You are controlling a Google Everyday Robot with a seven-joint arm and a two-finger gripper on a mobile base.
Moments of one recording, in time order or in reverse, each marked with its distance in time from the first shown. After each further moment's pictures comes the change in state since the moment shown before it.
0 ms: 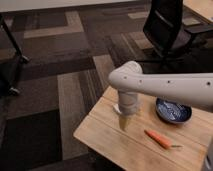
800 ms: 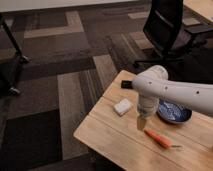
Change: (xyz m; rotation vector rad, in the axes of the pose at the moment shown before) arm 0.029 -0.037 0.012 0.031 -0.062 -0.078
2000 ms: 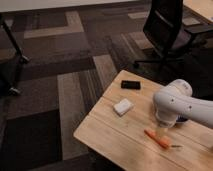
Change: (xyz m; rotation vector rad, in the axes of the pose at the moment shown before) arm 0.081 -0.021 0.042 0.086 -0.033 -0.026
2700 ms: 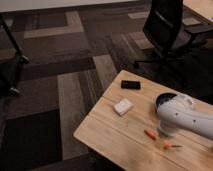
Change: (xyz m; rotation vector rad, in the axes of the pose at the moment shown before) arm 0.024 0.023 0.038 -0.021 -0.022 0.105
